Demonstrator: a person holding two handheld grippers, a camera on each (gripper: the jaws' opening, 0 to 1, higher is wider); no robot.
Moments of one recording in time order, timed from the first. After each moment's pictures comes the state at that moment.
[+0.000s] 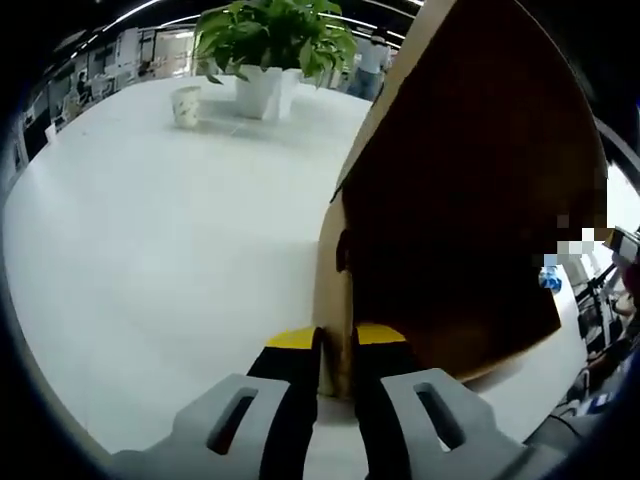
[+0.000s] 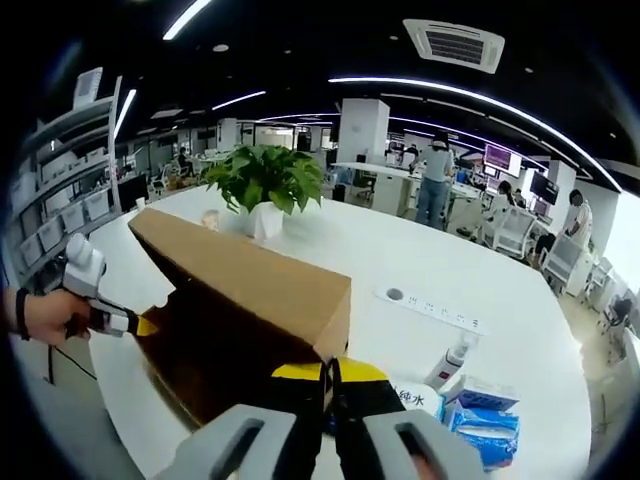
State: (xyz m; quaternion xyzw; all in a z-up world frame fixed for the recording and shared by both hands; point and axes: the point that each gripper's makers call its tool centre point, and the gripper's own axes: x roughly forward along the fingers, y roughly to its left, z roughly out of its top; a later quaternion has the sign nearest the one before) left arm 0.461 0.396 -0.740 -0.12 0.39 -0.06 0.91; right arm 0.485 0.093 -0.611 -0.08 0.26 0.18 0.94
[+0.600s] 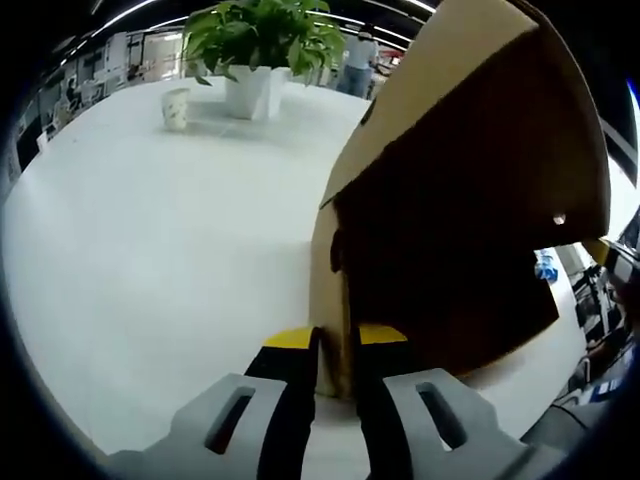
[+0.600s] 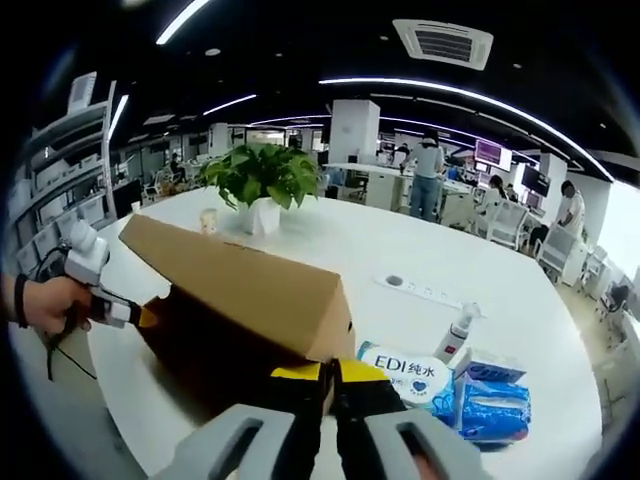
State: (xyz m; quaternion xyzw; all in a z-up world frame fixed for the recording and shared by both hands) left arm 0.461 0.395 -0.741 -0.11 0.39 -0.08 0.91; right arm 0.460 0.093 -0.631 -0.06 0.25 0.16 0.95
